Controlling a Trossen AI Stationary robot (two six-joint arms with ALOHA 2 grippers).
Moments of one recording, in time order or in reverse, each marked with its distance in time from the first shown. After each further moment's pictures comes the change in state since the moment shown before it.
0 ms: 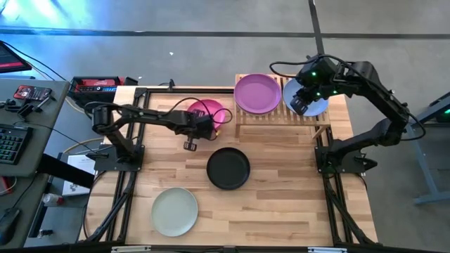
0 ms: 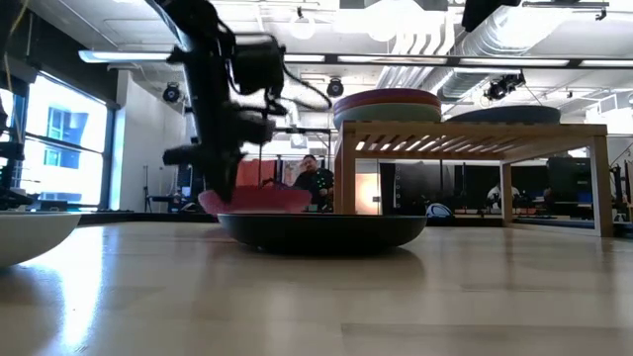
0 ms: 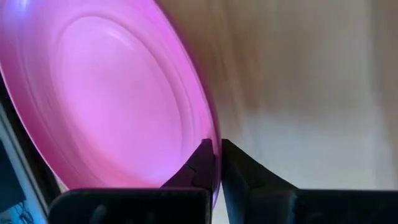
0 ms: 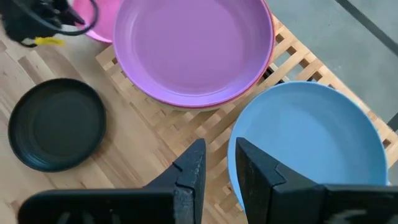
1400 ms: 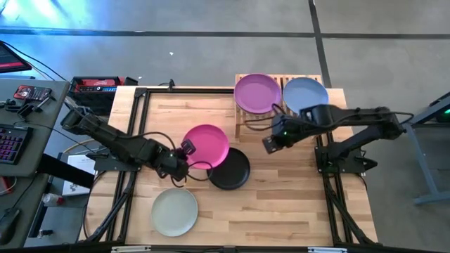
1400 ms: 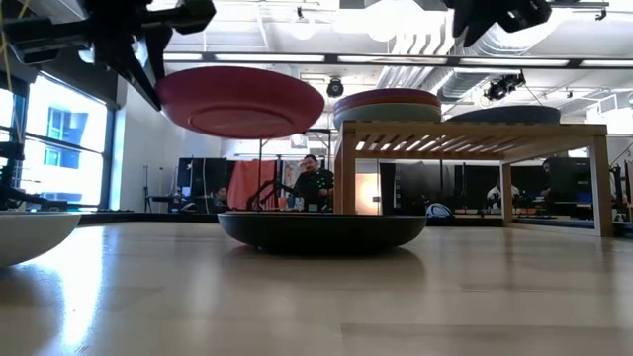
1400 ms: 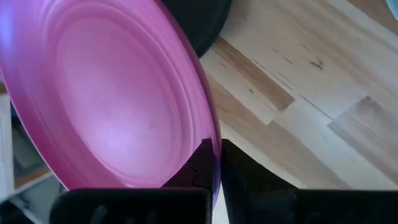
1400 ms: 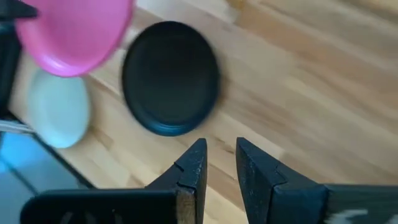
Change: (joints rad) left arm -0.610 -0.353 0.002 -0.296 -0.144 0.121; right arm 0.507 0.015 -0.411 0.334 -0.106 0.925
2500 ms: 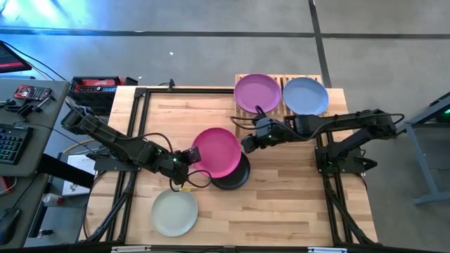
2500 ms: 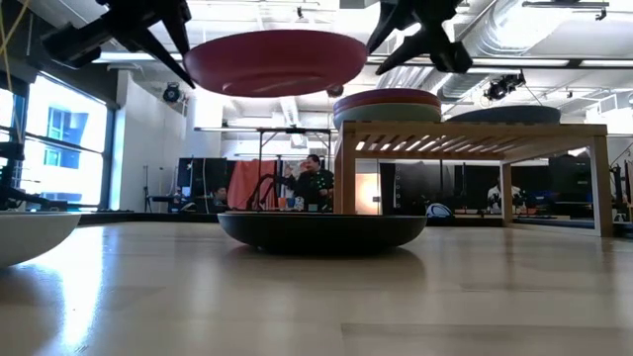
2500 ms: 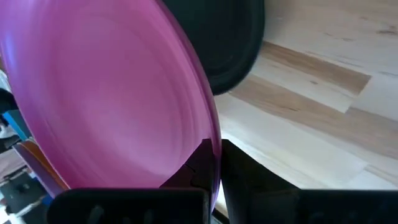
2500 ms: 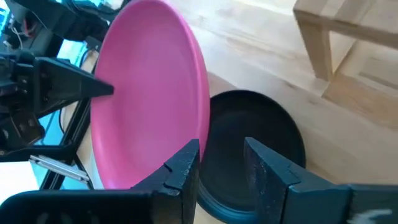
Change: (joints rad) left arm -0.037 0.001 0.000 0.169 -0.131 0.434; right arm -0.013 0.080 -0.217 0.640 0.092 -0.069
